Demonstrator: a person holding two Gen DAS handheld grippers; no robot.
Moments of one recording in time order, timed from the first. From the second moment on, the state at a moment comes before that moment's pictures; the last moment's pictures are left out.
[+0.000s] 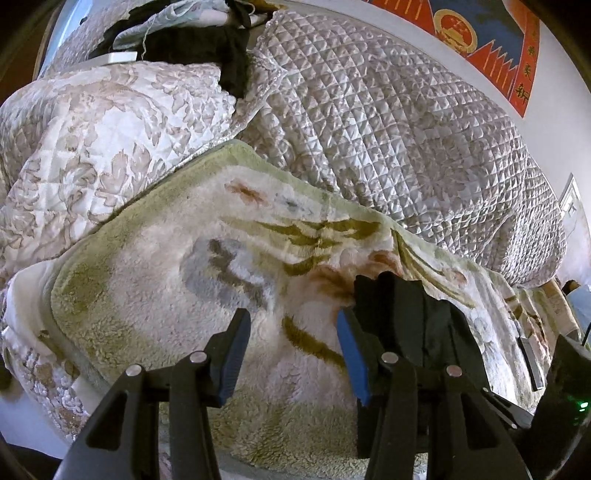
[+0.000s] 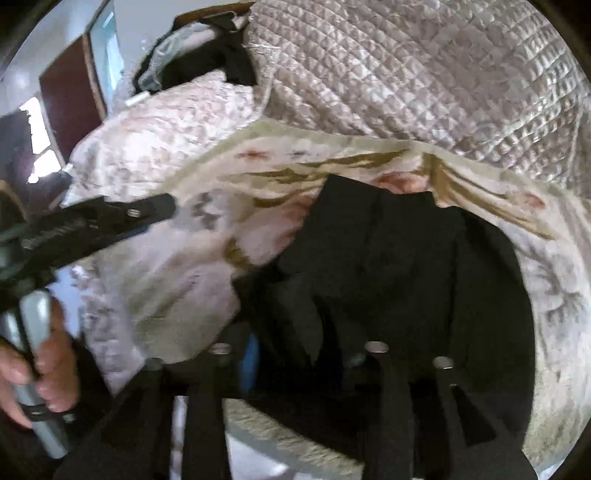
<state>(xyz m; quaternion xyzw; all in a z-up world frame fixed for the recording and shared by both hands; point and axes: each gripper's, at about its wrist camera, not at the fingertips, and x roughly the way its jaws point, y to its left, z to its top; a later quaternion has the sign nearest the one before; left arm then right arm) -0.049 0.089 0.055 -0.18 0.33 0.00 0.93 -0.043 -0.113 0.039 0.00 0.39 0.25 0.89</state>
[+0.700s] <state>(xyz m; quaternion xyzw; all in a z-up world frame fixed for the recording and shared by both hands) -0.027 0.022 0.104 -0.10 0.33 -0.06 0.94 -0.034 -0.201 0.057 0.14 0.41 0.26 0.86</state>
